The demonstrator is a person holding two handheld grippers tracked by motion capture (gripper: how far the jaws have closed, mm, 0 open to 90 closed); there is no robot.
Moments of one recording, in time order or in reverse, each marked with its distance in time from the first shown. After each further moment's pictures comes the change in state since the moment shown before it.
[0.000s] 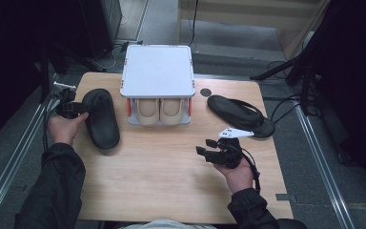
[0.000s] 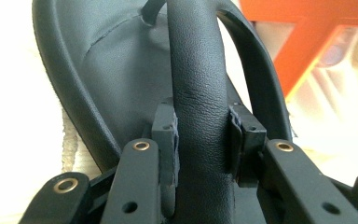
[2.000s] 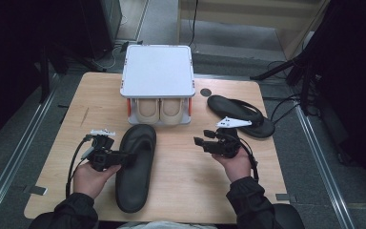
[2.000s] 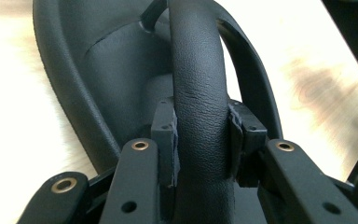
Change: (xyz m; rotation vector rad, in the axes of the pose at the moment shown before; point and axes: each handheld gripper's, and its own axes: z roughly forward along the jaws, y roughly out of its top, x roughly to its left) left arm -0.147 -0.153 -0.012 0.126 -0.202 0.310; right arm -0.010 0.024 0.010 -0.021 0.017 -0.027
